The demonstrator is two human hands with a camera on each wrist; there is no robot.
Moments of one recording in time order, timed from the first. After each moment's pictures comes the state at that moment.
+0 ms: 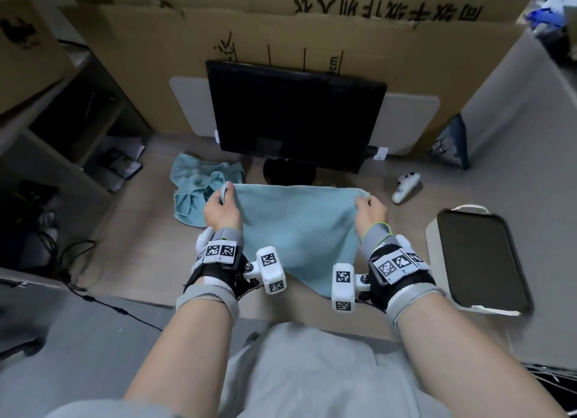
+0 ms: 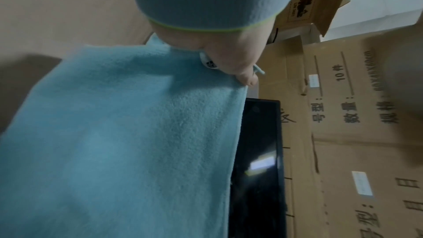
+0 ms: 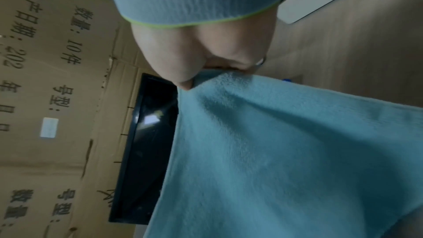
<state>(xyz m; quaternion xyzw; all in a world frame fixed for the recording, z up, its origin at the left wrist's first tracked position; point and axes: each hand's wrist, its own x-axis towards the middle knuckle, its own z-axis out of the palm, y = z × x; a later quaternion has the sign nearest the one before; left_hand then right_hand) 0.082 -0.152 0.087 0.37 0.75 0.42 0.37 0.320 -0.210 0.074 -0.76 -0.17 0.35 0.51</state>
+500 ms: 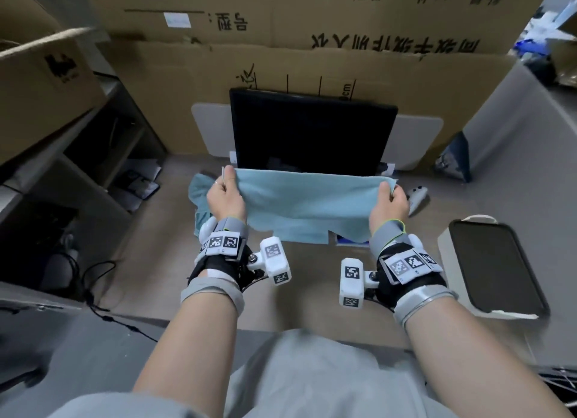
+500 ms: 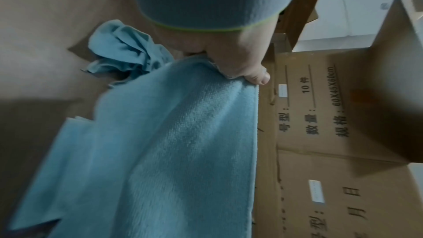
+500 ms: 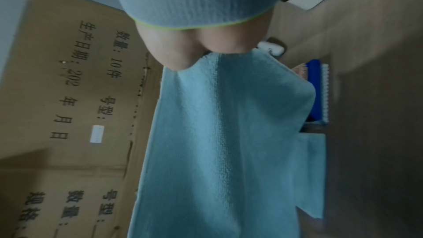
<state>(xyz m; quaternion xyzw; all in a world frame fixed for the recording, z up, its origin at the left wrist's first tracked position) 0.035 -0.109 0.137 0.39 0.67 0.50 0.38 0.283 -0.189 0.113 -0.75 -0.20 0.19 0.60</state>
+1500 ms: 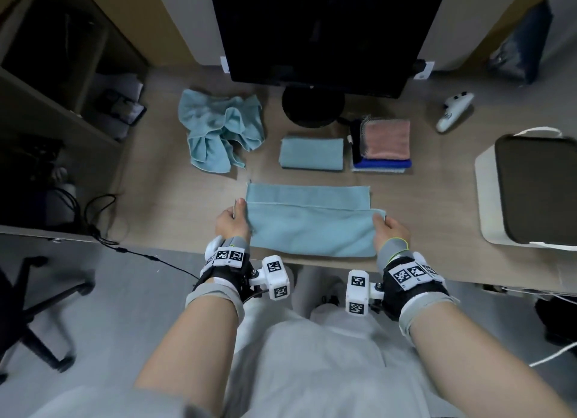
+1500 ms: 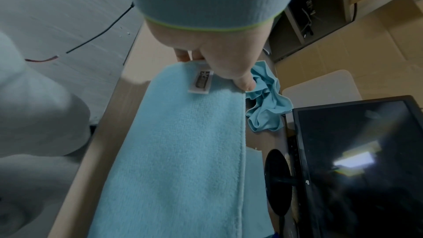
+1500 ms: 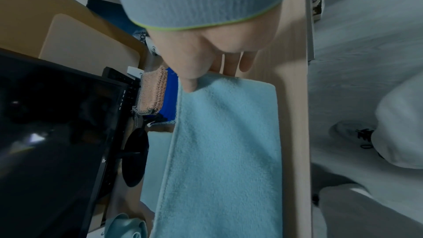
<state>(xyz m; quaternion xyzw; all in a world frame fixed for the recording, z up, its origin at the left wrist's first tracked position) -0.022 -0.209 -0.061 0.38 0.80 0.25 0.39 0.259 -0.308 -0.064 -0.86 -0.08 0.36 0.36</state>
